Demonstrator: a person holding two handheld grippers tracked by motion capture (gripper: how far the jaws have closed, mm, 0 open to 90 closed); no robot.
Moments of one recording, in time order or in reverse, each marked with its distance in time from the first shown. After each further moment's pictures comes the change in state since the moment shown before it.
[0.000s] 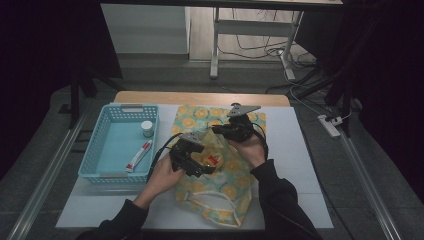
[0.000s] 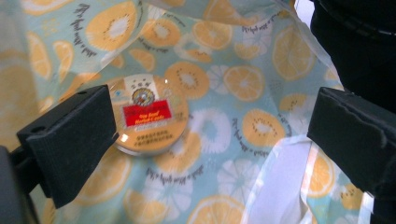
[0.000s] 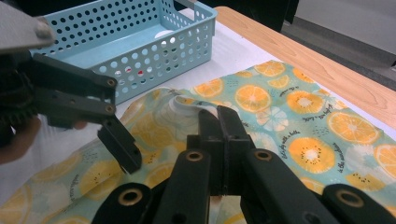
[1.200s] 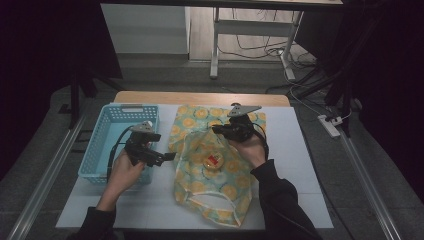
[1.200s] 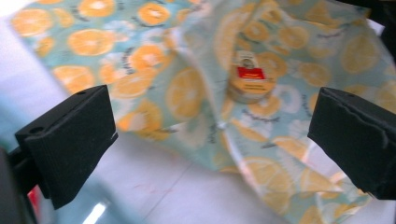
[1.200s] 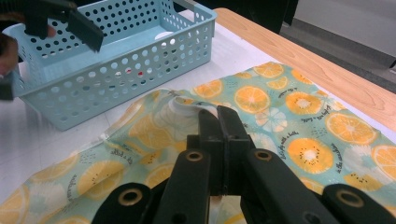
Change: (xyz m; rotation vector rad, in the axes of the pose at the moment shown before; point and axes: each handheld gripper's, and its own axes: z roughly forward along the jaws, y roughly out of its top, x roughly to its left) left arm 0.035 -0.048 -0.103 -0.083 0.246 -0.140; right arm 0.001 0.000 -0.002 -0.004 -0.004 -0.002
